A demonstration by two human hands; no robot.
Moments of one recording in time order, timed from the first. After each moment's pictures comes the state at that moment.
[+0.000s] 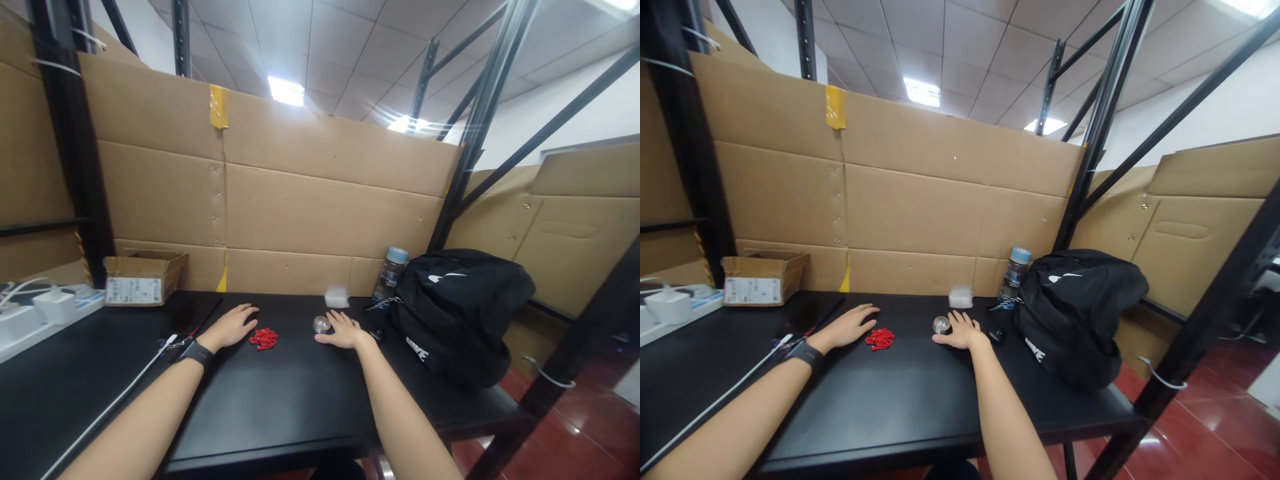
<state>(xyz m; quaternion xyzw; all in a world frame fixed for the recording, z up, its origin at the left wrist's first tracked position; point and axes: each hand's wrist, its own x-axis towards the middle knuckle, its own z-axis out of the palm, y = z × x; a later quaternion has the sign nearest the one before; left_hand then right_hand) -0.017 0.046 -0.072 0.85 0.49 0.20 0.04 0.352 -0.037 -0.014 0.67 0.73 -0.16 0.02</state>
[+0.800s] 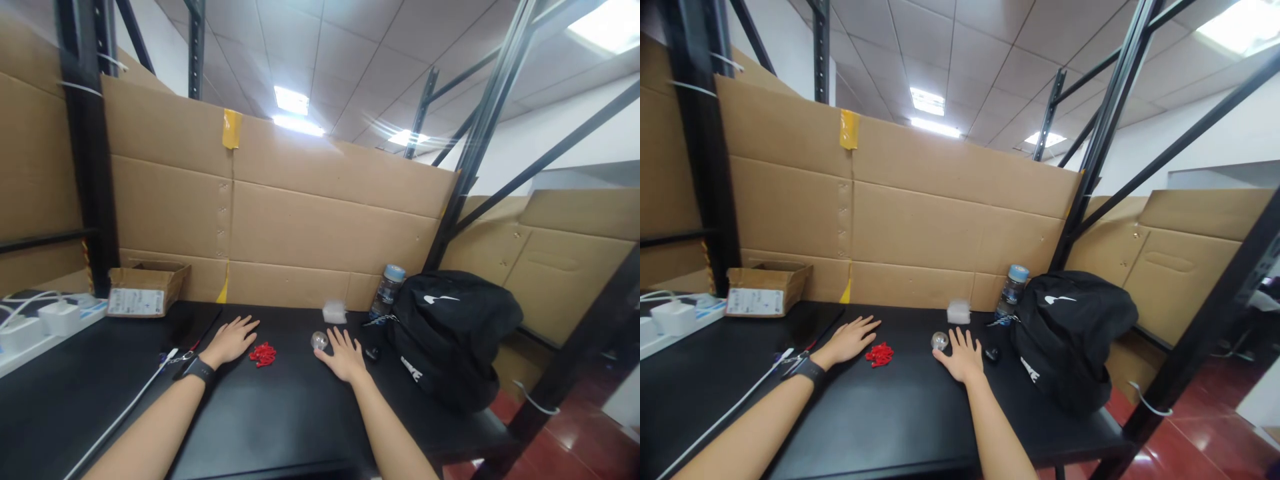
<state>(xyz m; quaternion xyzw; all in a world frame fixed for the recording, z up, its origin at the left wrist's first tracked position) -0.010 0.037 -0.070 0.81 0.56 0.15 0.08 0.339 -0.066 -0.026 0.72 0.69 -0.07 -0.03</state>
